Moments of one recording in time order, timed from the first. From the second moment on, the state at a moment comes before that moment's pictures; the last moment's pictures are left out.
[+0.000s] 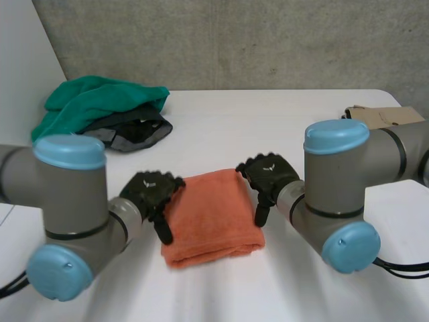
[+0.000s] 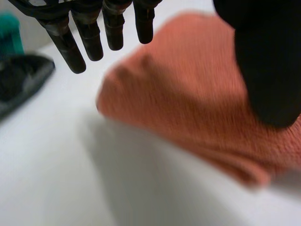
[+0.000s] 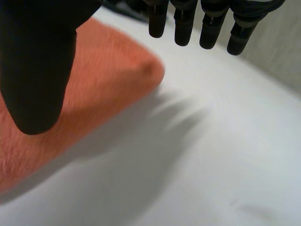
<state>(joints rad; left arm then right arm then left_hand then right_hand) 4.20 -2.03 -1.53 3.07 -1.55 3.37 2.17 -0.93 1.27 0.10 1.54 2.86 0.18 0.21 0.21 0.20 0.05 0.22 0.21 0.21 0.21 0.05</state>
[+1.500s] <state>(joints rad) 4.30 -1.68 -1.47 2.84 -0.76 3.34 2.39 -0.81 1.51 -0.72 1.64 2.60 0.18 0.21 0.21 0.20 0.05 1.04 1.16 1.16 1.19 0.95</state>
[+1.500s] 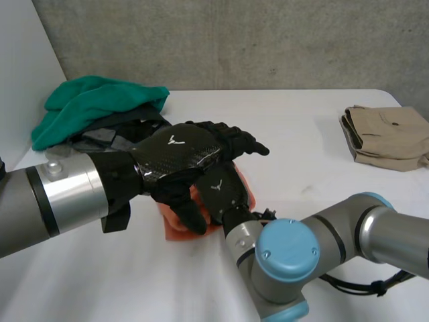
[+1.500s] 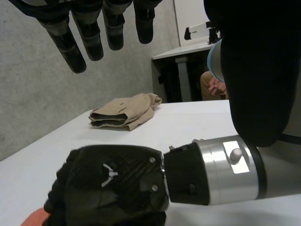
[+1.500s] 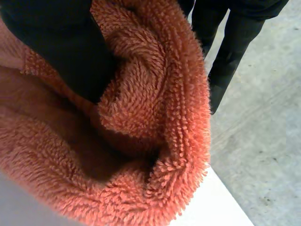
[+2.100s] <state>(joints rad) 4.29 -1.62 -1.36 3.07 -0.85 3.08 1.69 -0.86 1.02 -0.66 1.58 2.76 0.18 0.21 0.21 0.20 0.05 1.04 1.16 1.17 1.20 0.97</state>
